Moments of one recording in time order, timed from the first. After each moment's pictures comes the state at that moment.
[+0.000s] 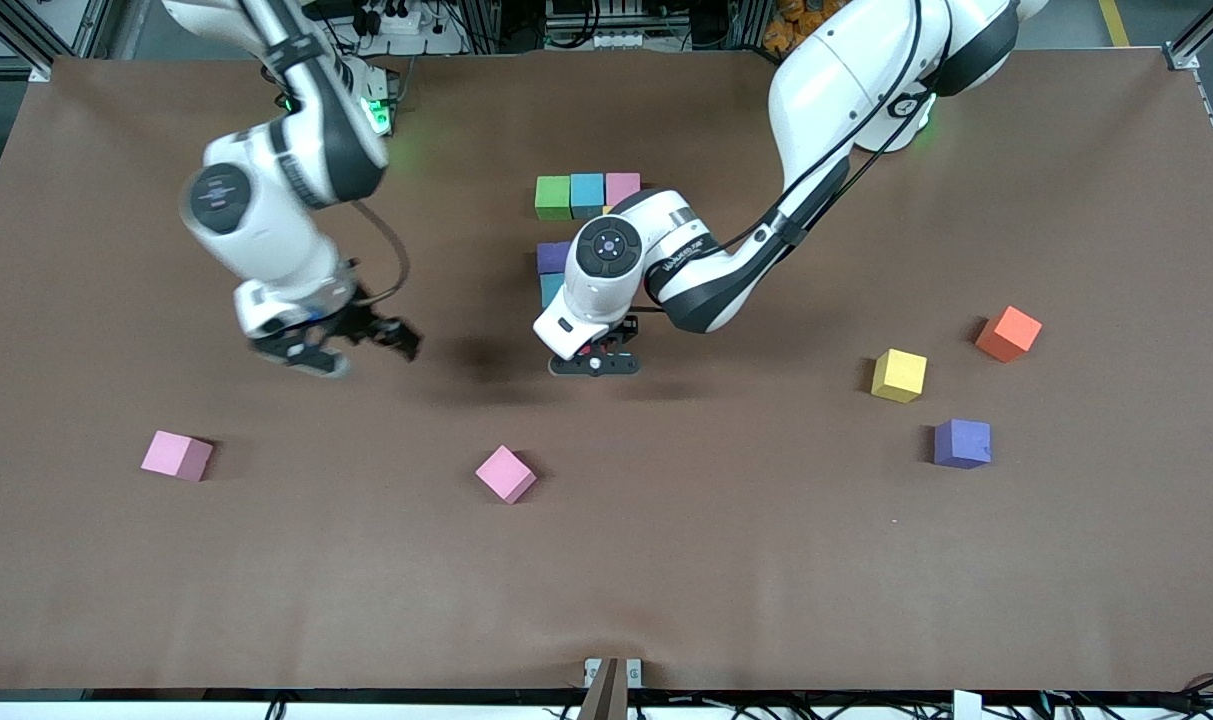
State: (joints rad) left arm -0.48 0.86 -0.49 -1.38 0.27 2.22 -0.98; right arm 0.41 0.11 -0.16 -2.13 0.13 2.35 0.52
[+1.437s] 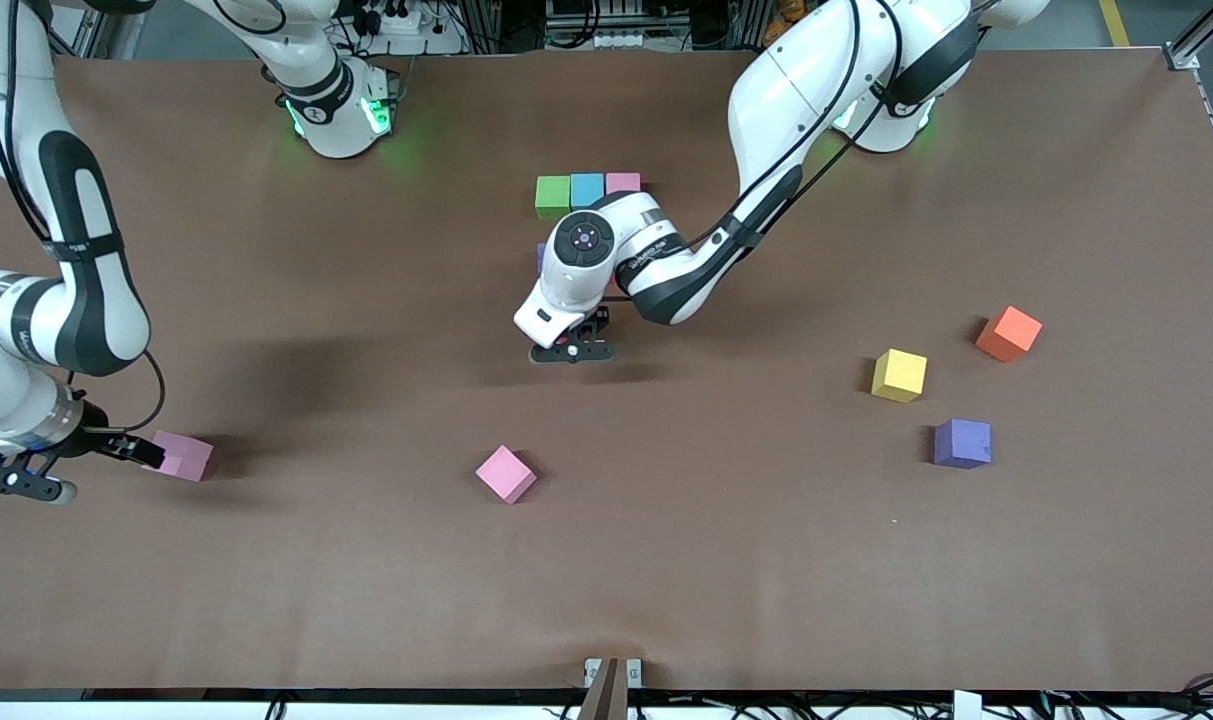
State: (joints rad) left arm -0.60 0.92 -0.42 -1.38 0.22 2.35 -1.08; right arm -0.20 0.57 -0.06 -1.71 -0.08 2.36 0.07
